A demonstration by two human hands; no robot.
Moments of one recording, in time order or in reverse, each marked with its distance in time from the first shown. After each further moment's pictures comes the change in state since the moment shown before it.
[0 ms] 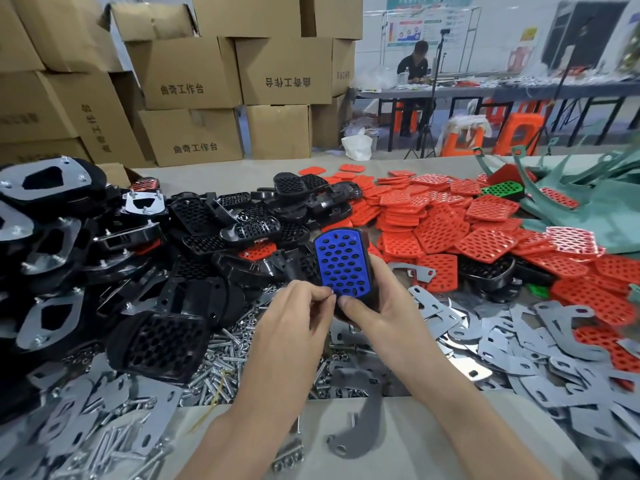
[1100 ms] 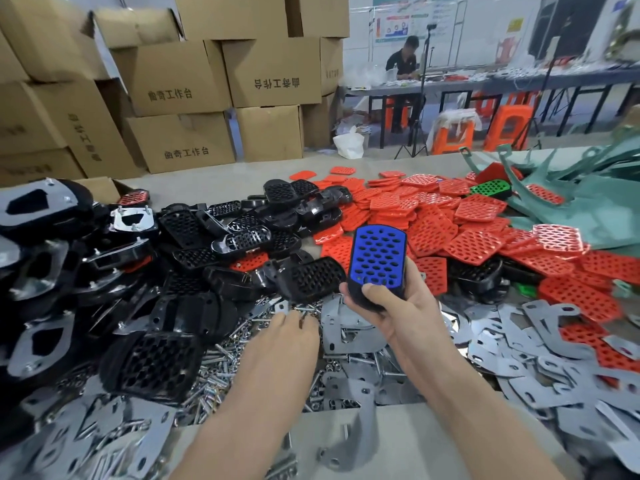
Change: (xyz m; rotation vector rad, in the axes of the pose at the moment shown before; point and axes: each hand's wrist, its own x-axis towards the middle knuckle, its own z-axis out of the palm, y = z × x) left_hand 0.007 -0.010 0.002 0.719 -0.447 0.142; right_hand 0.009 -0.003 -0.021 0.565 0.245 0.192
